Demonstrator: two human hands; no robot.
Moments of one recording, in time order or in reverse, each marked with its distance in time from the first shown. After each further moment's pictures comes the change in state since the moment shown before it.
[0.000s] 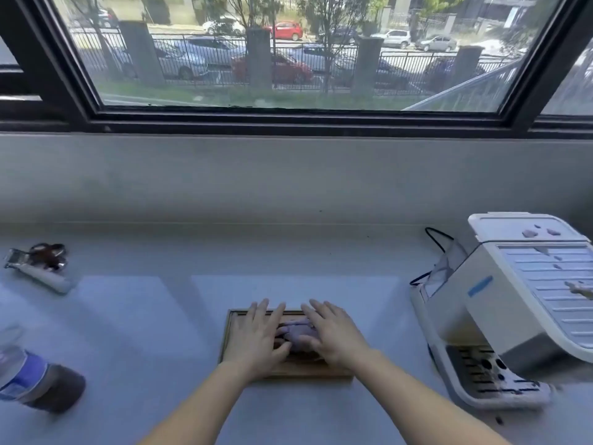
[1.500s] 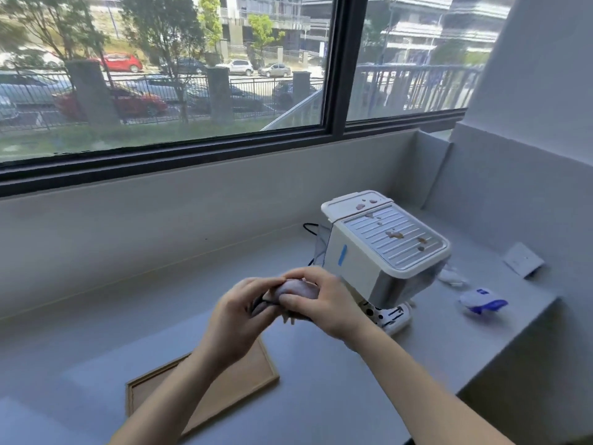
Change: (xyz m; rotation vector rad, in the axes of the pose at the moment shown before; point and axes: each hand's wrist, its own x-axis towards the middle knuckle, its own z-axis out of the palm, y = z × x) left_hand -0.014 0.133 -0.122 -0.869 0.257 0.753; right_hand -0.151 0.000 -0.138 0.940 0.664 0.166
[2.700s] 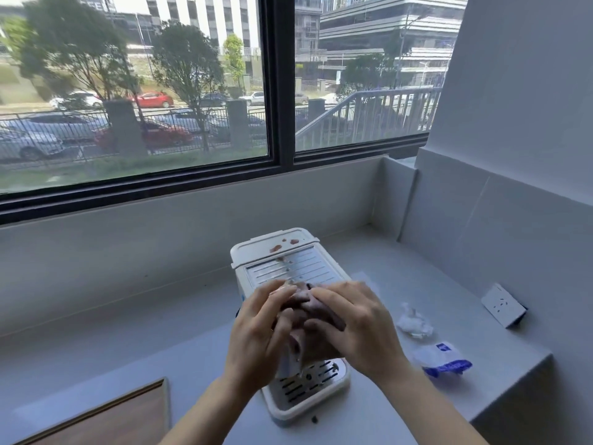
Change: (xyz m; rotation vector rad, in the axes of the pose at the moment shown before) left_hand 0.105 0.082 0.221 0.290 0.235 0.210; right_hand -0.008 0.090 -0.250 -0.755 0.342 -0.575
